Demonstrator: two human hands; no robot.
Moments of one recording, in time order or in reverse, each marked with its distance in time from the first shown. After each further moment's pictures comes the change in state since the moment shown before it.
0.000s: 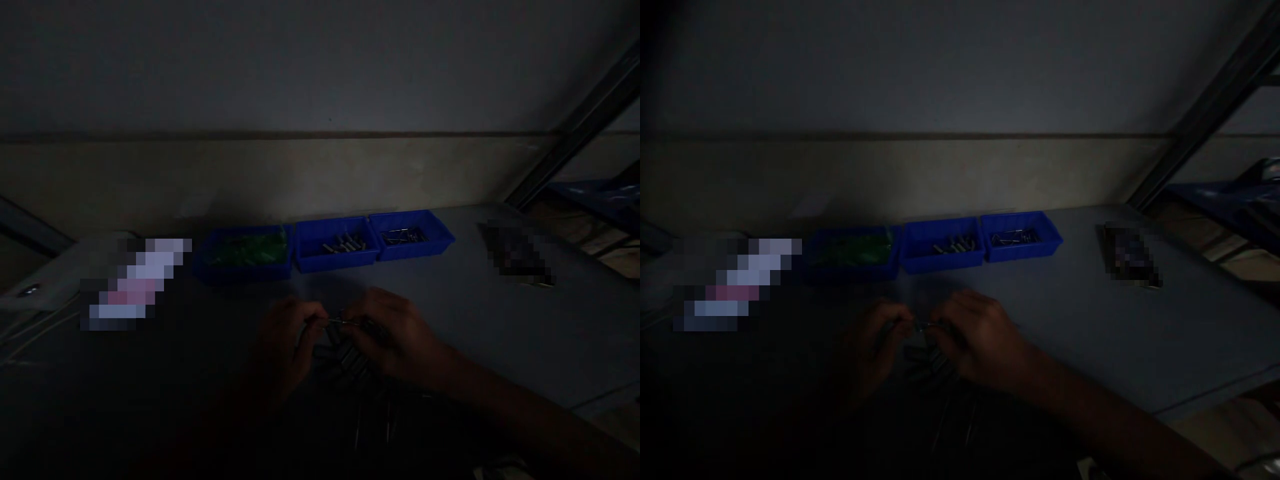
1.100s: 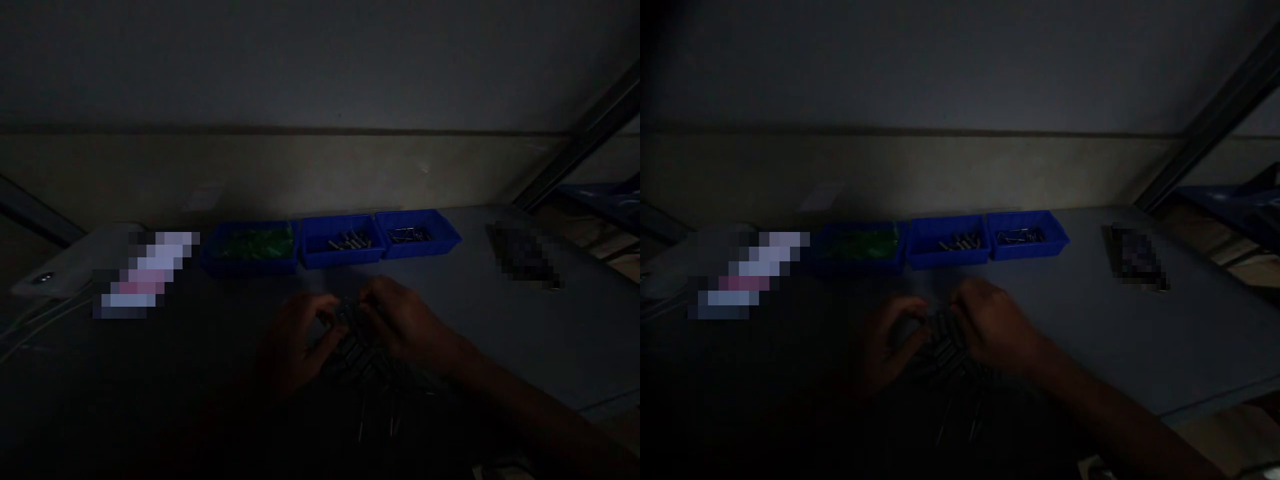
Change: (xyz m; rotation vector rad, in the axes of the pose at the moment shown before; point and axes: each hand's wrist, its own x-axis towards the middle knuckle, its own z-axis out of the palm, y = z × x) left_hand -0.004 -0.004 0.004 -0.091 -0.080 0.045; right_hand 0.004 0.012 -0.007 -0.117 -0.152 0.124
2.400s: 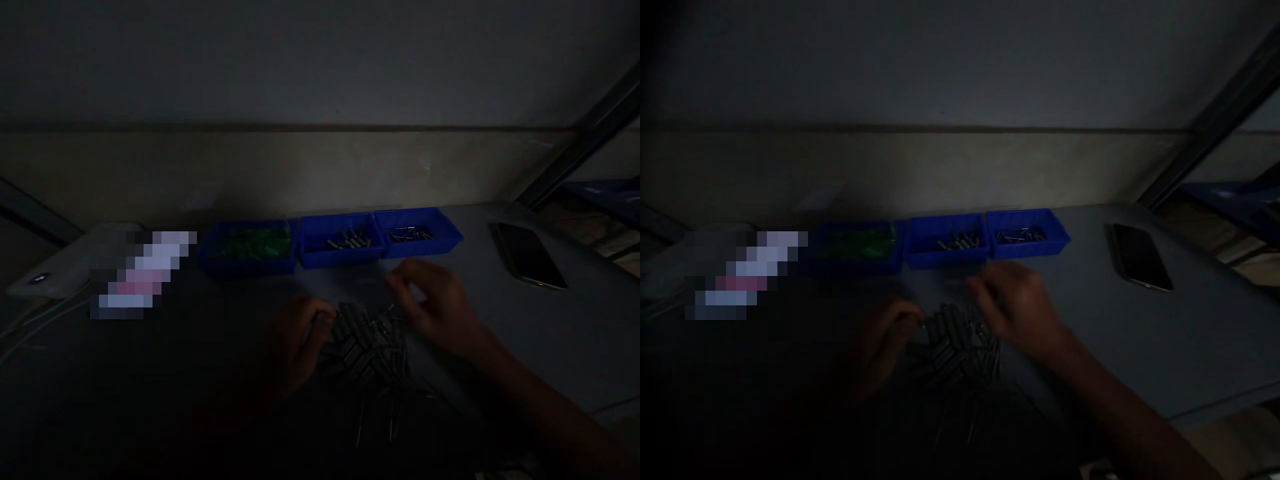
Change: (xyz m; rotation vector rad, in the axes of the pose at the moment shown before) left_hand 0.004 0.005 -0.004 -0.006 -0.056 -0.094; right_hand 0.001 0.009 -0.027 -0.100 0.268 0.018
